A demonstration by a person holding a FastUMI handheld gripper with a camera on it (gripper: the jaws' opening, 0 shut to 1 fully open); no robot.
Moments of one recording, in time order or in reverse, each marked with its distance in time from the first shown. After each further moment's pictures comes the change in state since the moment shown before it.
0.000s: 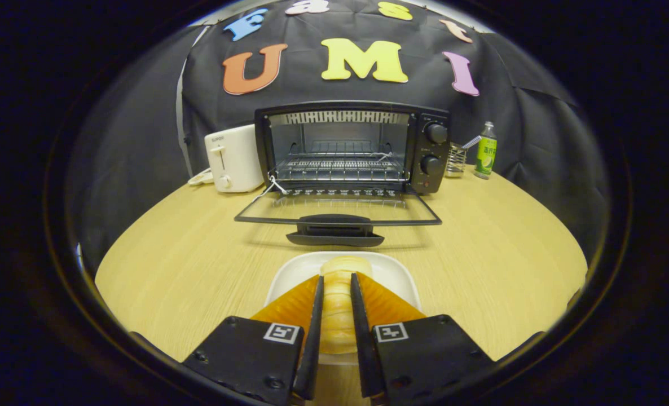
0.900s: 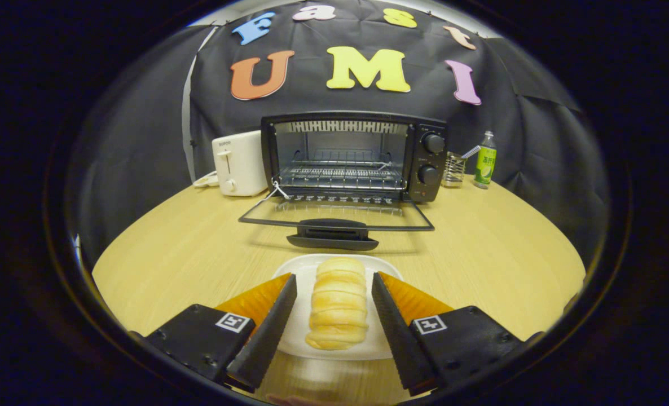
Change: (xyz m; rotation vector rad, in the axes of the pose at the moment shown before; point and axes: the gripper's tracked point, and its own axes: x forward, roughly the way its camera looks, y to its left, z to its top) arm -0.005 -0.010 -0.001 -0.027 -0.046 -0.005
